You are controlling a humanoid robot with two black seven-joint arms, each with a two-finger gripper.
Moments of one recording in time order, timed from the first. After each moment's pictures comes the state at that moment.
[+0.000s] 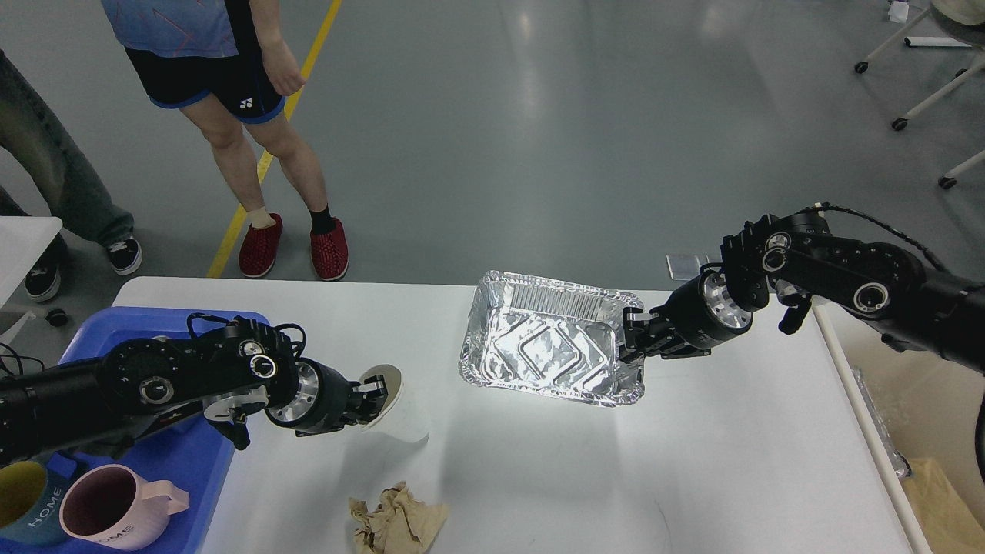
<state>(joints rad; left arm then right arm) -1.05 0.42 0.14 -1.19 0.49 -0.27 0.46 1.17 -0.42 -0.03 0.97 -0.64 0.75 -0.21</state>
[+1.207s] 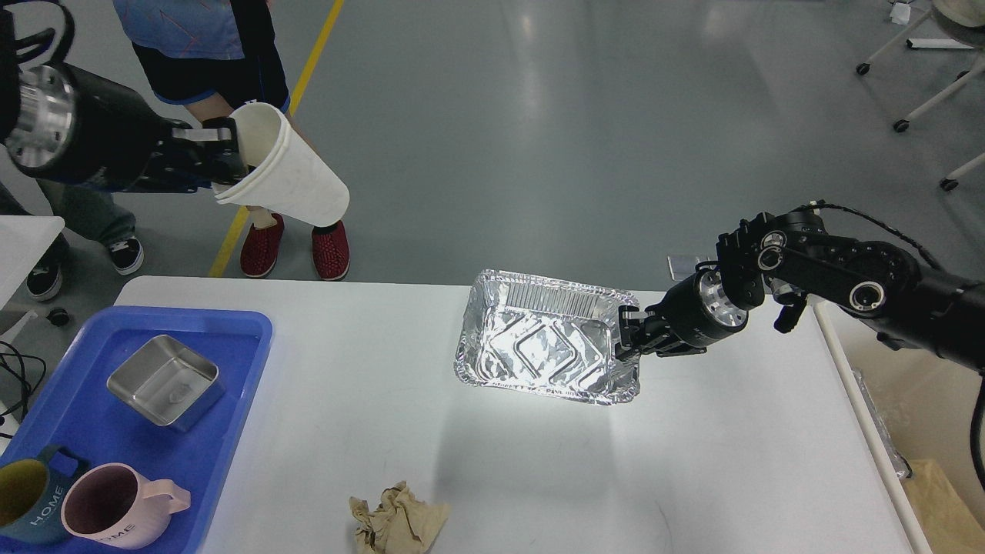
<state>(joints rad) -1.79 0.96 0.14 -1.58 0.36 -0.61 0.57 1.18 -0.41 -0.03 0.97 -0.64 0.75 -0.21</state>
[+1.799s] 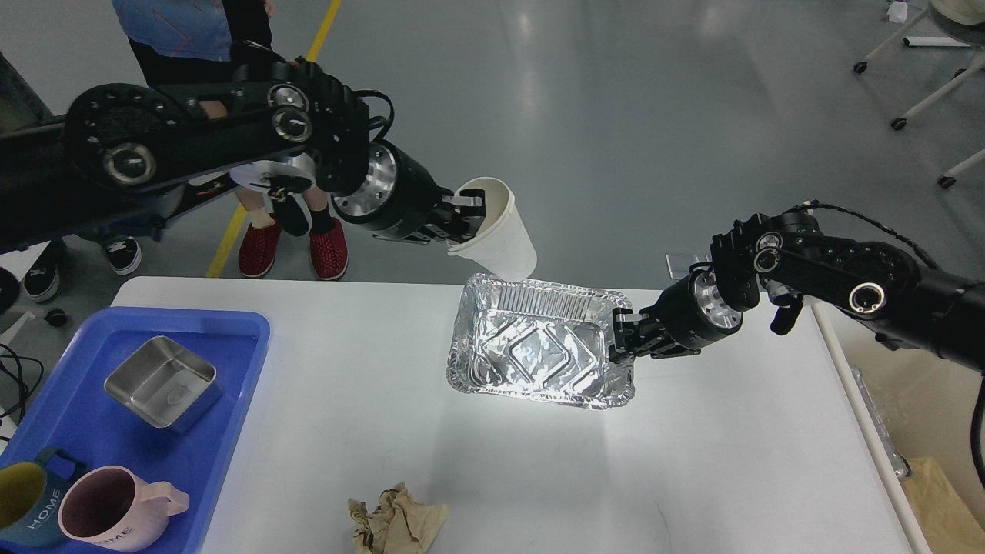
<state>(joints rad) -1.61 0.22 0.08 -1.13 0.36 -0.51 0.57 1.18 -0.41 -0.03 1.01 -0.65 0.74 -0.21</state>
